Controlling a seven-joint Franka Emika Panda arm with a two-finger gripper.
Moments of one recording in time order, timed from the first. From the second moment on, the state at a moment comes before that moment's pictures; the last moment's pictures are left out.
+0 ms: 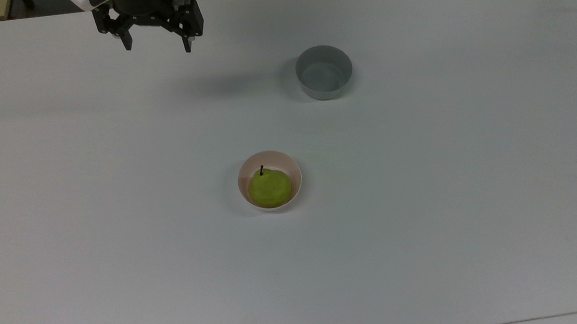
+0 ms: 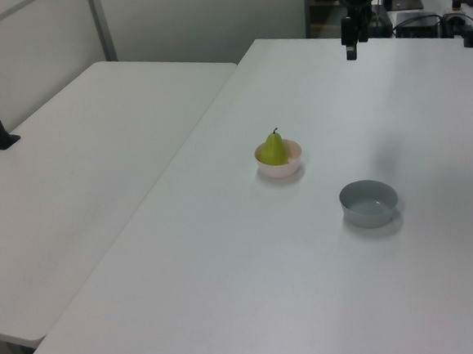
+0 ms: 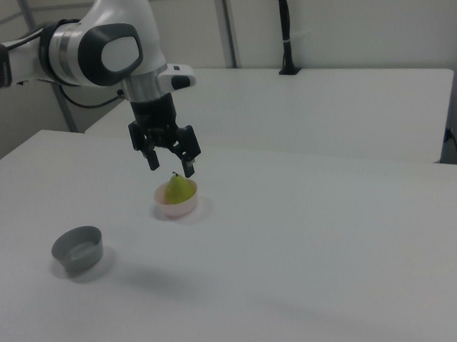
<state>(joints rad) 0.10 0.05 -0.21 -1.73 -0.05 1.76 -0.03</state>
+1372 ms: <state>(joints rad) 0.18 0.30 -0.19 -1.54 0.03 1.86 -0.05</state>
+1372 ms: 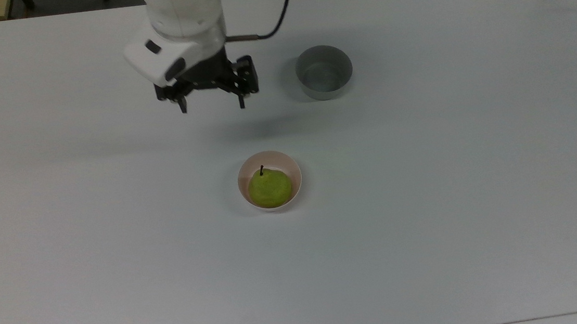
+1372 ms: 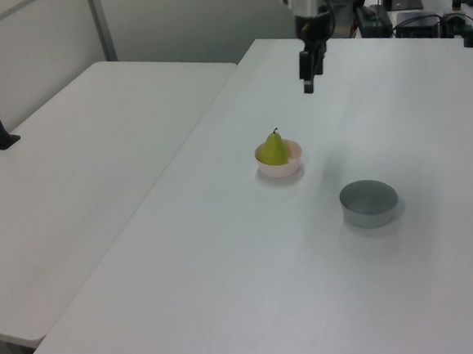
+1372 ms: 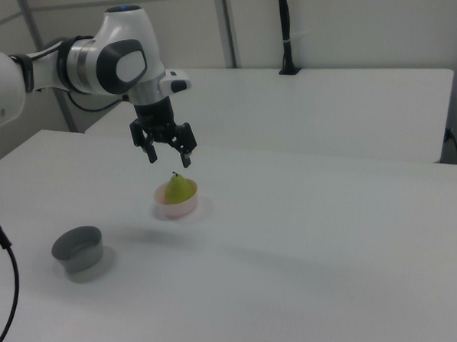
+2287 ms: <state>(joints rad) 0.28 0.58 -0.19 -1.44 0.04 2.08 0.02</state>
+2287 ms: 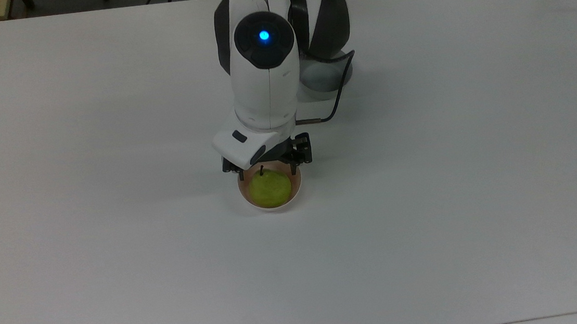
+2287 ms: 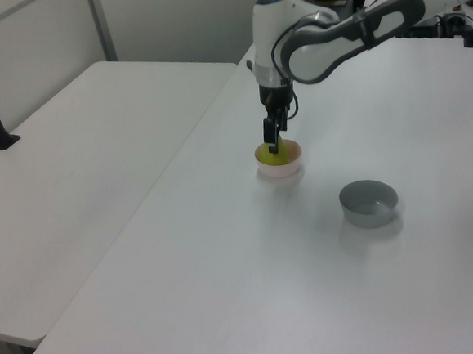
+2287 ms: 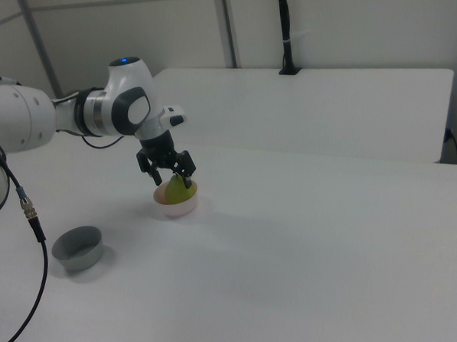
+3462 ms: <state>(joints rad) 0.29 0.58 -0.20 -1.42 0.01 2.12 0.02</state>
